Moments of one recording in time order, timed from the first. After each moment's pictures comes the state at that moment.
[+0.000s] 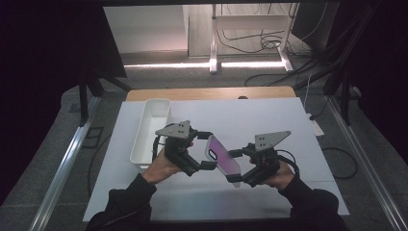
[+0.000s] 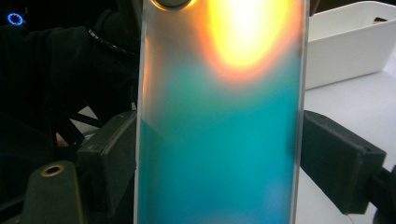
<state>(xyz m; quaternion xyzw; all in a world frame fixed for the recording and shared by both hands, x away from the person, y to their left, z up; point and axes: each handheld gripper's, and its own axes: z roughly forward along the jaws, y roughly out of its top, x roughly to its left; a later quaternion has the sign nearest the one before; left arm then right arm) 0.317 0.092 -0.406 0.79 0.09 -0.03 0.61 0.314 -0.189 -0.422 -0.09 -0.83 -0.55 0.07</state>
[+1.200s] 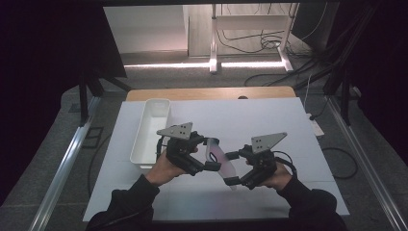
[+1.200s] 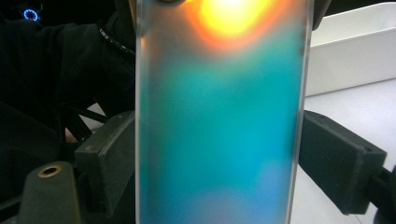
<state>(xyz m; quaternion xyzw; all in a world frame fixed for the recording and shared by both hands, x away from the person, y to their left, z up) 0.313 0.087 -0.407 0.78 0.09 -0.07 0.61 0.313 -0.182 -0.428 -0.07 -0.83 -0.55 0.08</state>
